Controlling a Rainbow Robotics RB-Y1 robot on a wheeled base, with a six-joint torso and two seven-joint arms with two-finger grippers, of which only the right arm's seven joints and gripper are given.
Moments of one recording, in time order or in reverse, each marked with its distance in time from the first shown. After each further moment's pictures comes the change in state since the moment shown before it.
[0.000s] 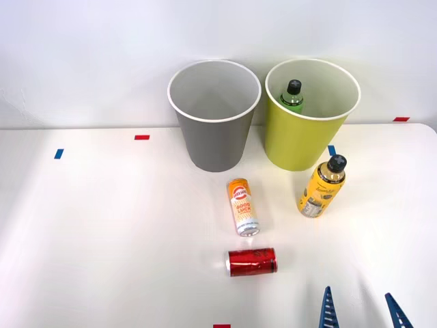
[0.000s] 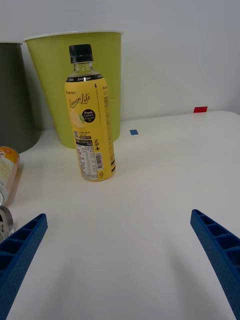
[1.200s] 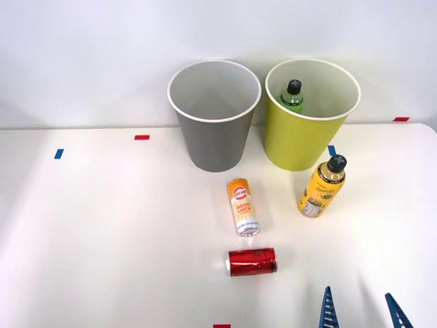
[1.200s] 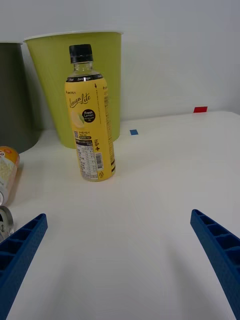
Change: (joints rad) arm 0.000 0.000 0.000 0.000 0.000 0.000 0.000
